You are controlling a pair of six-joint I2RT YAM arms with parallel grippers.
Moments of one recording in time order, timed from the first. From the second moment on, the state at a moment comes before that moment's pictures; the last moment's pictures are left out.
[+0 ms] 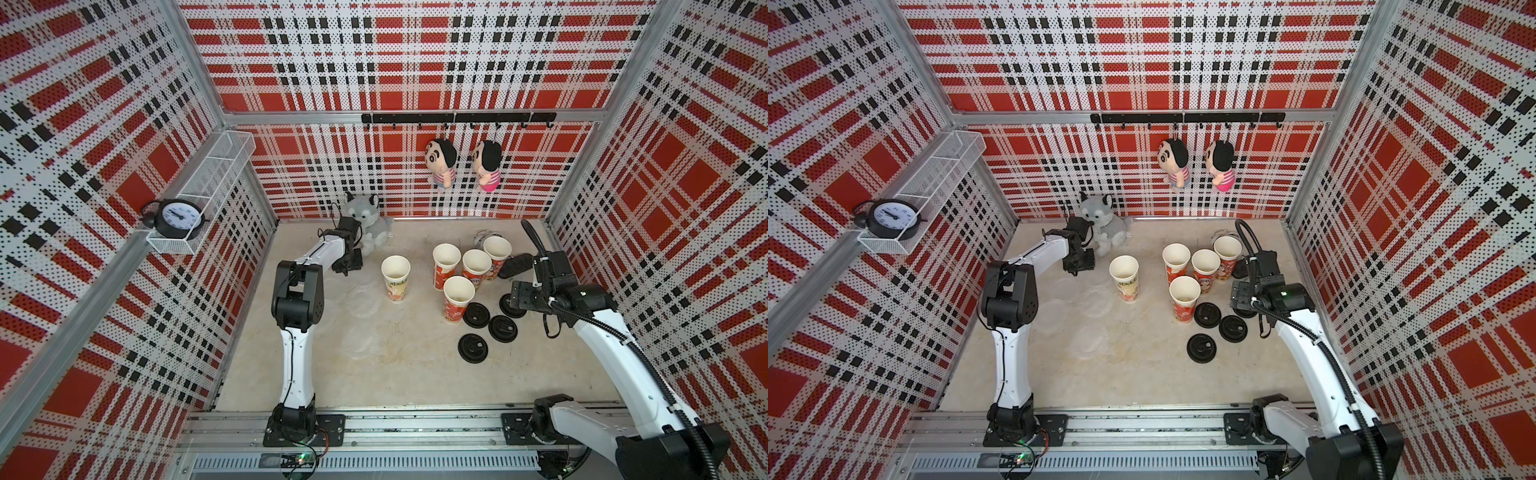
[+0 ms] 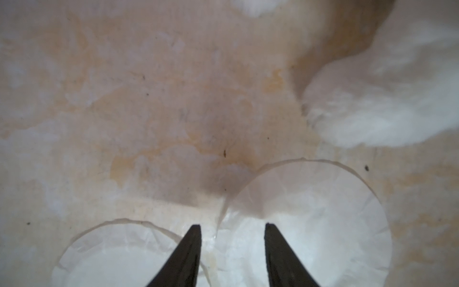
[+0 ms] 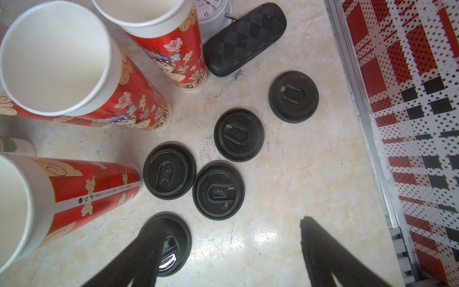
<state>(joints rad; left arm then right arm) -0.18 2.23 1.78 -0.78 -0.12 -0.33 0.19 1.10 1.09 -0.98 0.22 0.33</state>
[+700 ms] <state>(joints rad) -0.18 2.26 1.78 -0.81 -0.16 -0.30 0.19 1.11 1.06 -0.98 0.22 0.32</state>
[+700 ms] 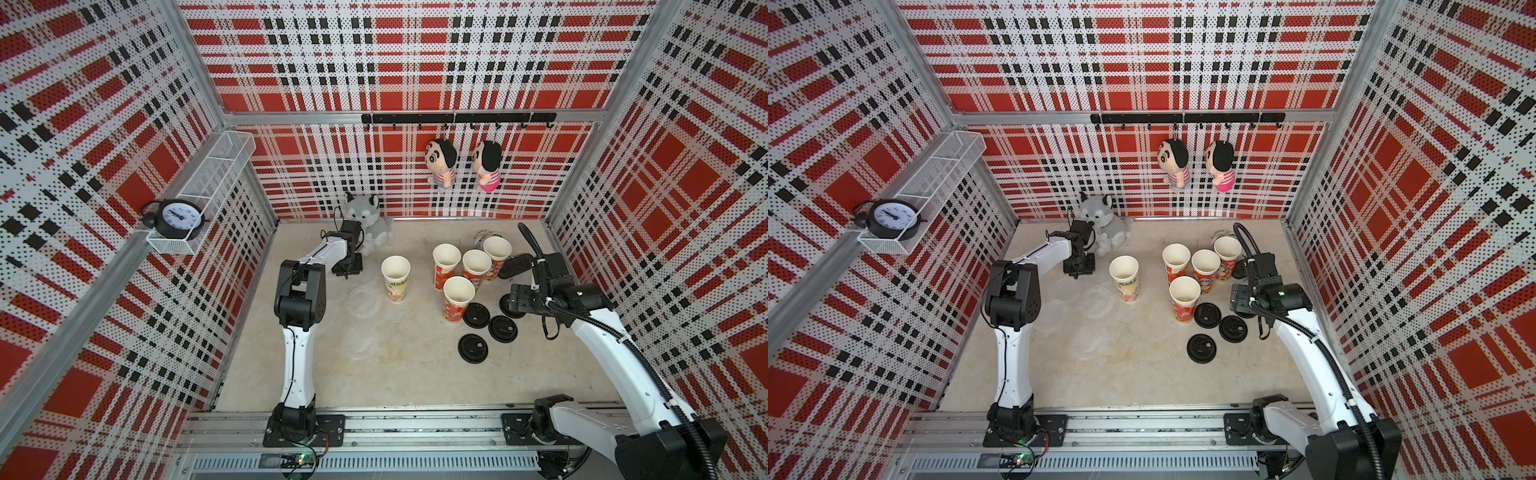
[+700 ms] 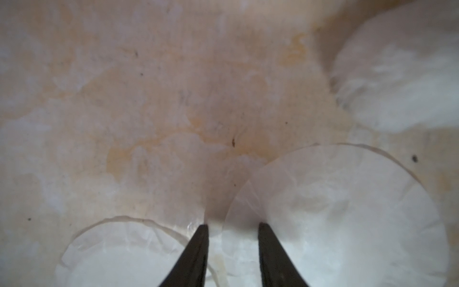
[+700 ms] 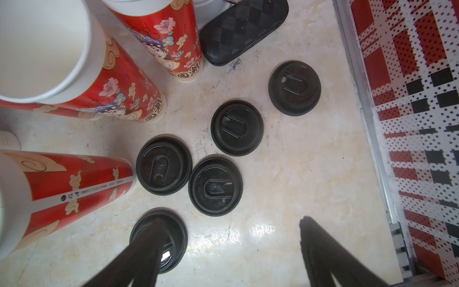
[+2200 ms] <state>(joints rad) -0.35 1.81 1.97 -0.96 -0.20 -0.32 0.19 1.04 1.07 -1.00 0.22 0.33</state>
